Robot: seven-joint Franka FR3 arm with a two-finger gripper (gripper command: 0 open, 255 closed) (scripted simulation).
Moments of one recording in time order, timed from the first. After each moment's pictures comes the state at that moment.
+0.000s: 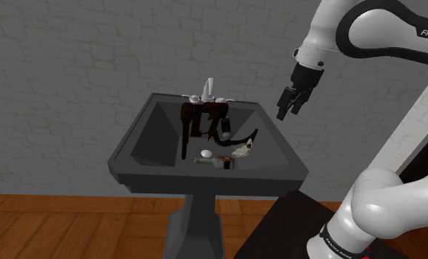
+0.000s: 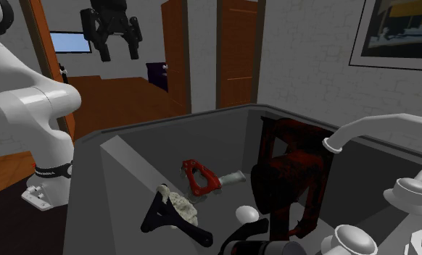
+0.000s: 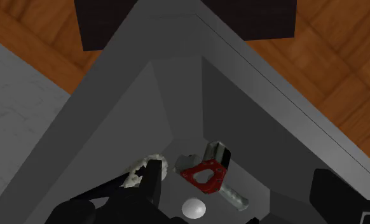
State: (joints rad) arm -0.01 -0.82 0.06 -2.31 0.04 1.57 0.15
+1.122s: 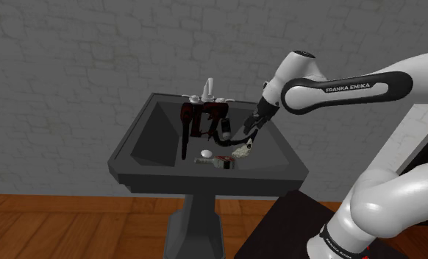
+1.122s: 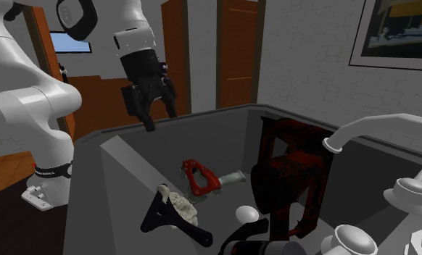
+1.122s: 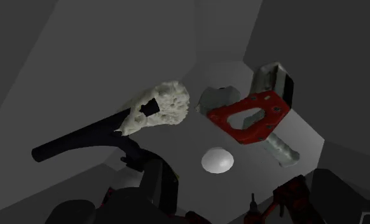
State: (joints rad) arm -0.04 -0.59 -0.02 -2.59 -0.02 2.32 0.04
